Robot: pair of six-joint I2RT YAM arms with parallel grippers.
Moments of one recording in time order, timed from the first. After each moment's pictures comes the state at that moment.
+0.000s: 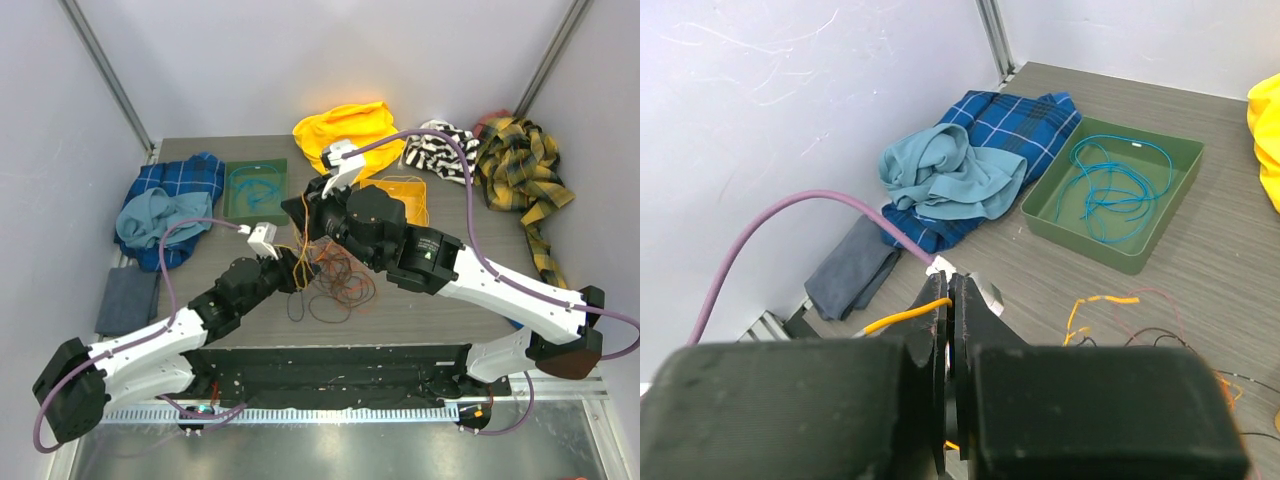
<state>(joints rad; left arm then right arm) -0.84 0.95 0.43 0.31 -0.10 -0.74 1.17 1.35 1.54 -0.26 0.43 0.38</state>
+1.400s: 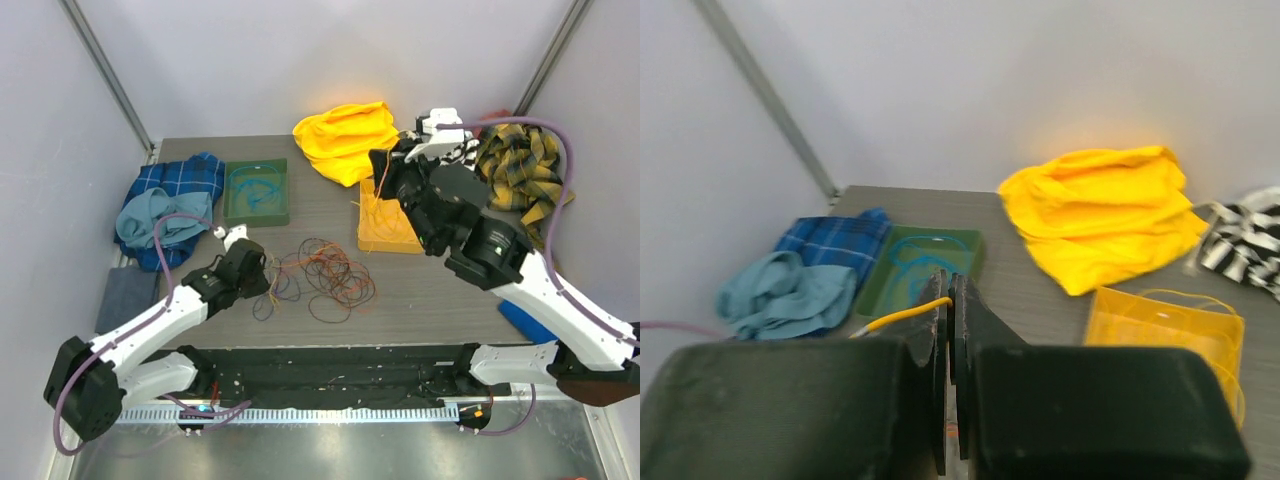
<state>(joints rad) -0.63 1.09 0.63 -0.47 -0.25 -0.81 1.05 1.16 1.58 -0.32 0.70 0.19</state>
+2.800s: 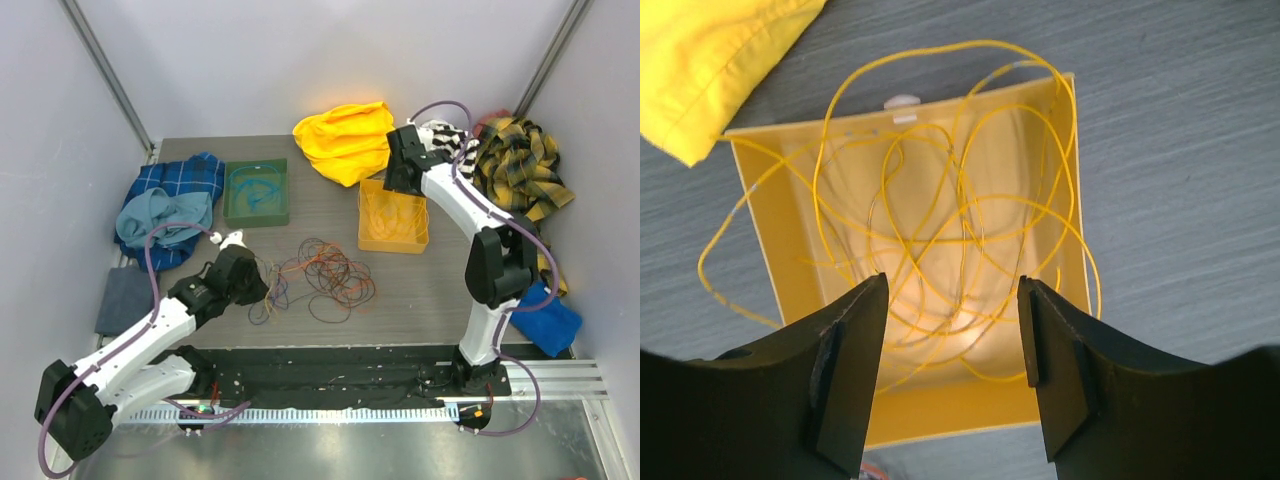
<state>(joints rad) -0.63 0.91 0.61 -0.54 -0.15 -0.81 0.34 1.89 1.65 -0.69 0.40 0.46</state>
